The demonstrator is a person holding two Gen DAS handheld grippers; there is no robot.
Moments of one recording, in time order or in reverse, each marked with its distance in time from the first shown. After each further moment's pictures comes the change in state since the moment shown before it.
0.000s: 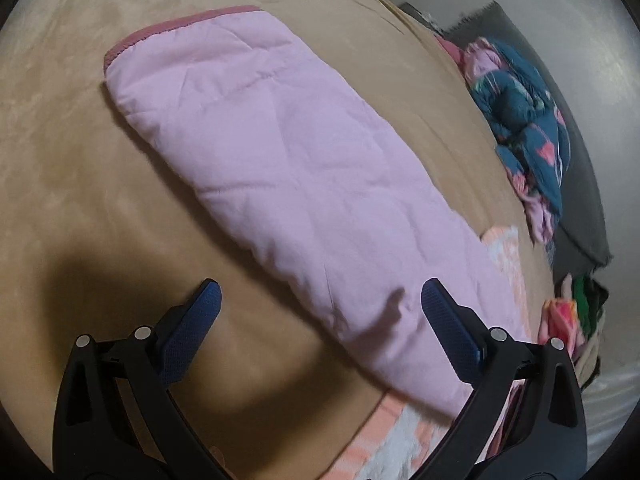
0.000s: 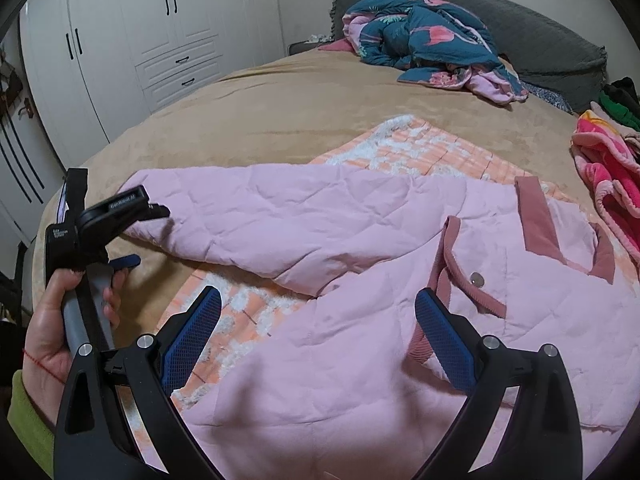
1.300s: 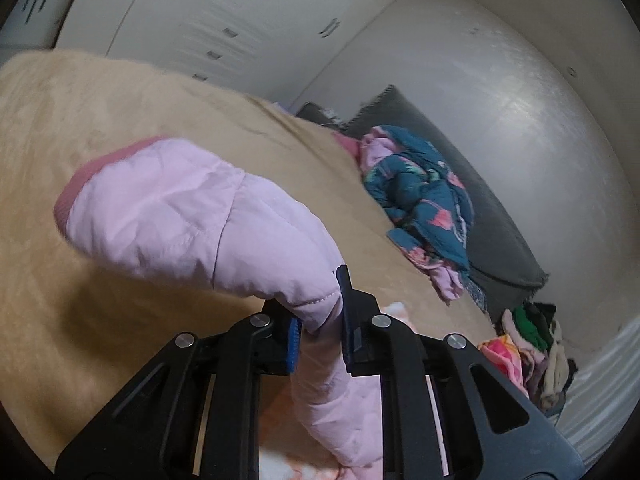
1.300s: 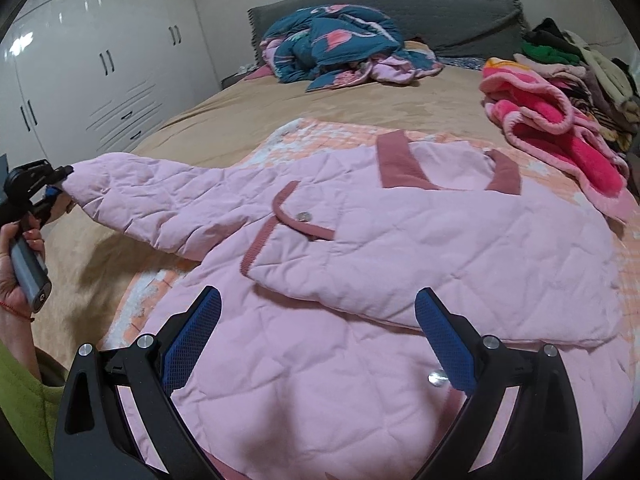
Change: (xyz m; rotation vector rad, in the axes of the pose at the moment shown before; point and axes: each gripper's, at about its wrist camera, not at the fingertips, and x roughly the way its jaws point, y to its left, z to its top) left arm -0.151 -0.076 -0.010 0.172 -0.392 -0.286; right arm -0.099 -0.121 -0.082 0.254 -0.108 -0.102
